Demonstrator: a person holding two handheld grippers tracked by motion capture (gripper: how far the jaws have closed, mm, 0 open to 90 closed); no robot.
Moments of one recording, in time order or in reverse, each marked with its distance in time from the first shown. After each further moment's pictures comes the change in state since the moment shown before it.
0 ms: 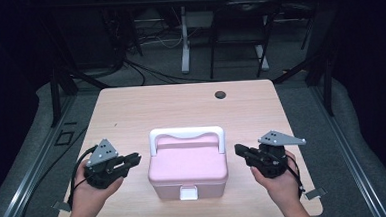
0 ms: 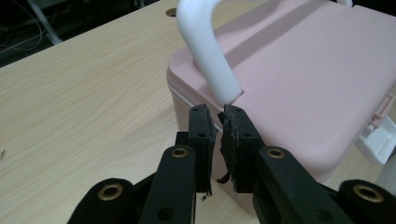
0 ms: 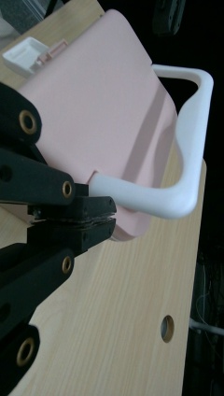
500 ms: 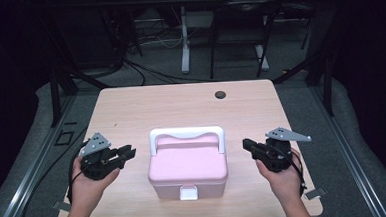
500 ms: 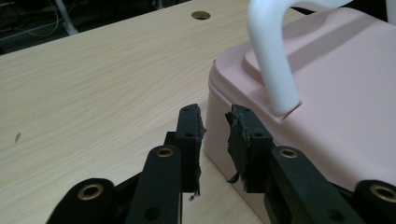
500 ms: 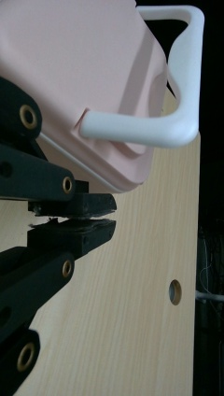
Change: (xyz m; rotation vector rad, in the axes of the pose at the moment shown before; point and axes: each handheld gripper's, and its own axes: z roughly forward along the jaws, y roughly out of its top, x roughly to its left) left arm 0.028 -0.008 0.010 -0.026 0.043 -0.113; right arm -0.027 -0.007 0.007 -0.020 -0.085 0.079
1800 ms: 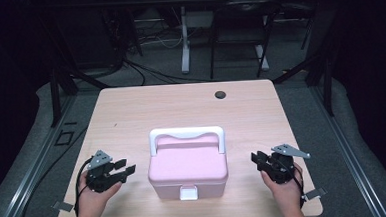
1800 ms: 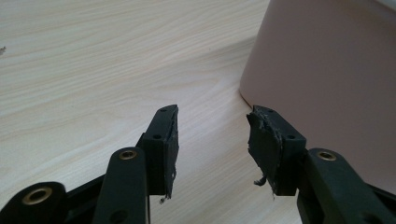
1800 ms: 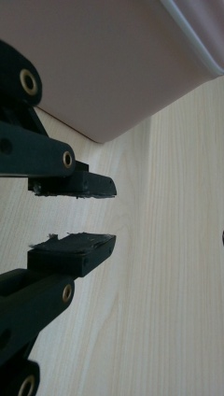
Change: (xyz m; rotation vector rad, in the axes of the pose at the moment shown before) left arm 0.026 -0.076 0.034 0.061 0.042 -0.091; right arm -0.045 -0.070 0.025 0.045 -0.128 0.069
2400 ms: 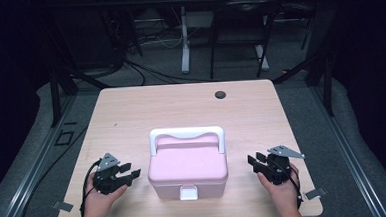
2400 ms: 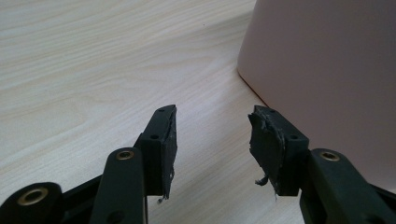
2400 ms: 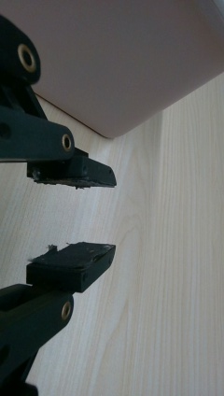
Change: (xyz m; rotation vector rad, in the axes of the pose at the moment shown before) left arm -0.005 -0.010 0.018 0.063 -0.010 0.025; right arm 0.001 -0.008 0.012 0.023 -0.005 -0.009
